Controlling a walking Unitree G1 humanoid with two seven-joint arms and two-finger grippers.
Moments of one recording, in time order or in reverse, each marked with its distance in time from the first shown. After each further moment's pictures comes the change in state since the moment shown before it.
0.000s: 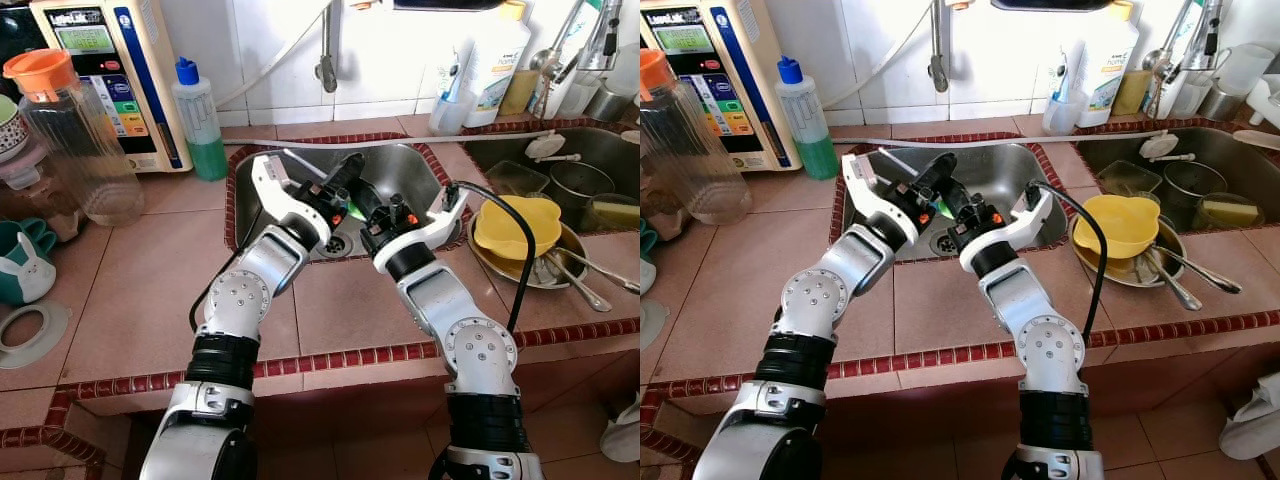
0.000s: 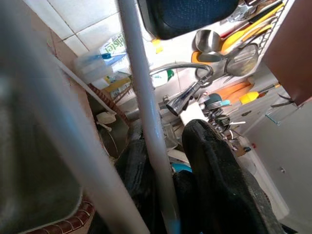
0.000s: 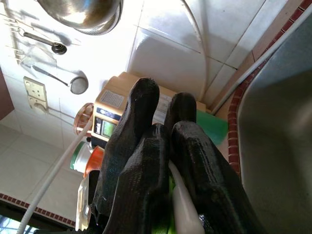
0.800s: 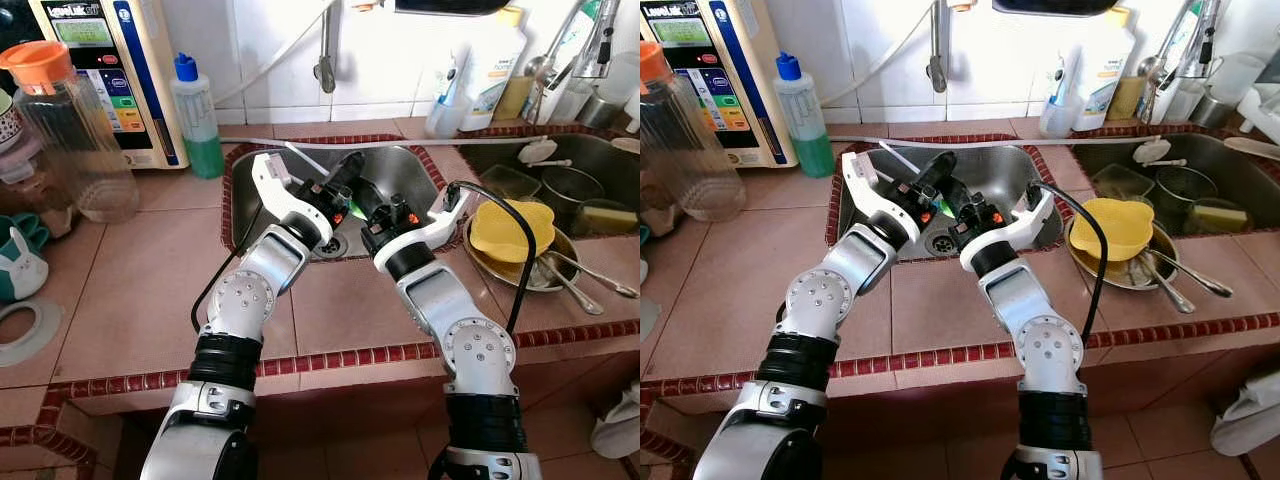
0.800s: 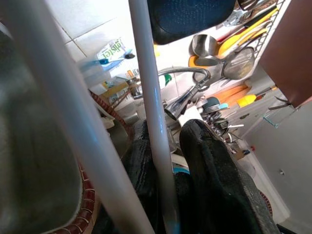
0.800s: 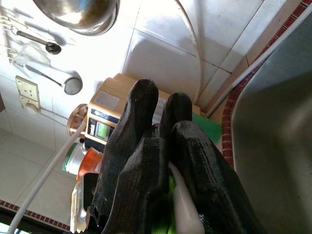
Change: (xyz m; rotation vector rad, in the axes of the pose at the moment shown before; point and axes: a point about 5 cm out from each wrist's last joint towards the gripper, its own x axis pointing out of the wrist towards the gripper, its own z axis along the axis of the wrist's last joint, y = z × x) left arm 0.001 0.000 0.001 0.038 -0.027 0.007; right arm 0.000 -0.001 0.001 -0.002 -0.015 -0.010
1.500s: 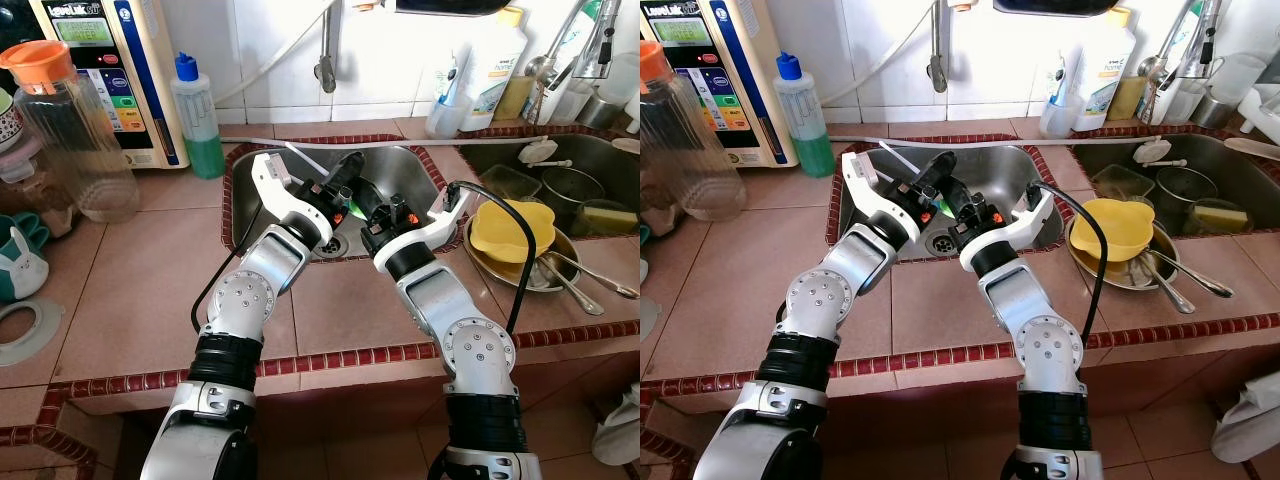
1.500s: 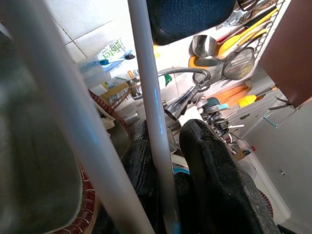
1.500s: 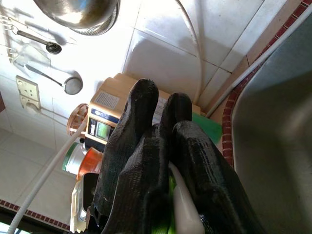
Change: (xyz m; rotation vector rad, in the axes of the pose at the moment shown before) left arm 0.000 0.000 0.000 0.002 -0.001 0.001; right arm 0.000 0.000 0.000 0.000 -0.001 0.000
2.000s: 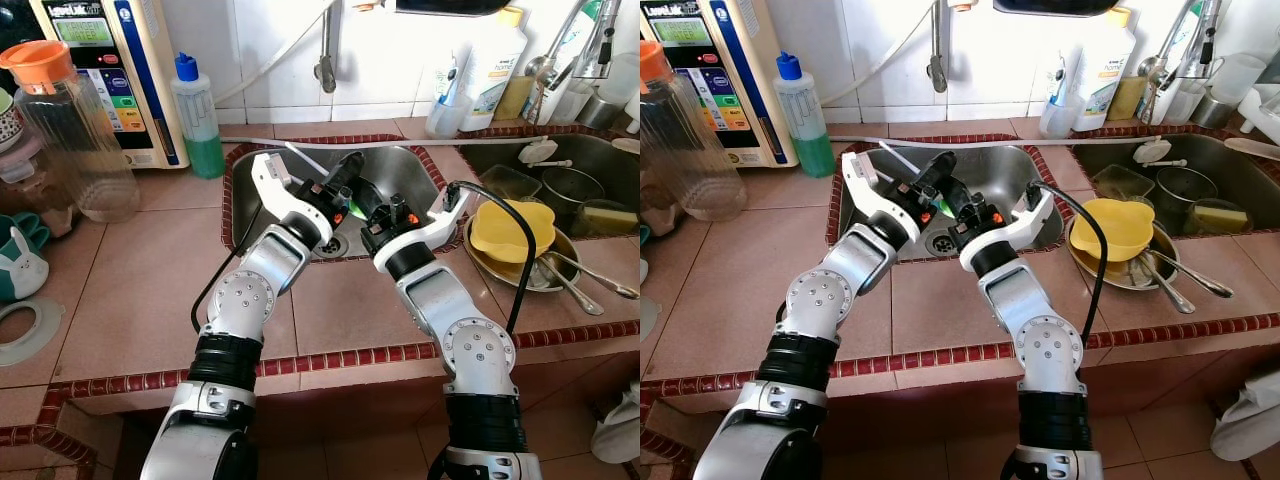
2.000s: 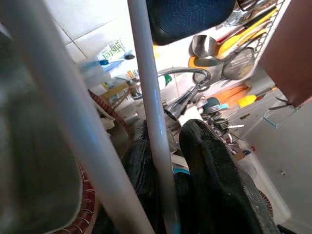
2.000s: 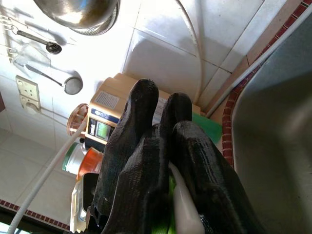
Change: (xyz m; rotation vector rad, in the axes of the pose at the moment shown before) left arm -0.004 0.005 0.000 -0.015 0.007 -0.003; right arm 0.000 -0.001 -0.001 -0.002 0.006 -0.008
